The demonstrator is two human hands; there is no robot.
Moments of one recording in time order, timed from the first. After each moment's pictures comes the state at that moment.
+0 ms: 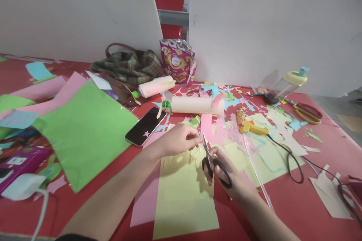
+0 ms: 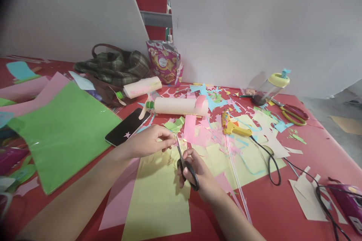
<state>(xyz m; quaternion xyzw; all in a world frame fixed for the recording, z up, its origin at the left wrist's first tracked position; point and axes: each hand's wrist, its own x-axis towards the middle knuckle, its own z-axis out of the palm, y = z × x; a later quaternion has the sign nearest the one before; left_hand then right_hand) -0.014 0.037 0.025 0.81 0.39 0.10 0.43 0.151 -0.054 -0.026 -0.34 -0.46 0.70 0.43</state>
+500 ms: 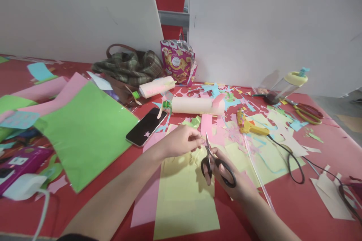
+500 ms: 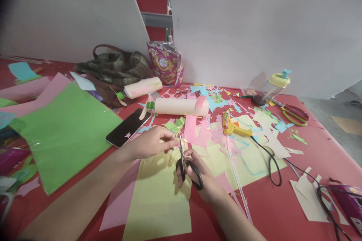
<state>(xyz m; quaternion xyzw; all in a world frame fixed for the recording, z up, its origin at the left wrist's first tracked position) -0.009 0.034 0.025 0.79 0.40 0.12 0.44 0.151 -0.054 -0.020 -0.34 -0.45 0.70 0.44</state>
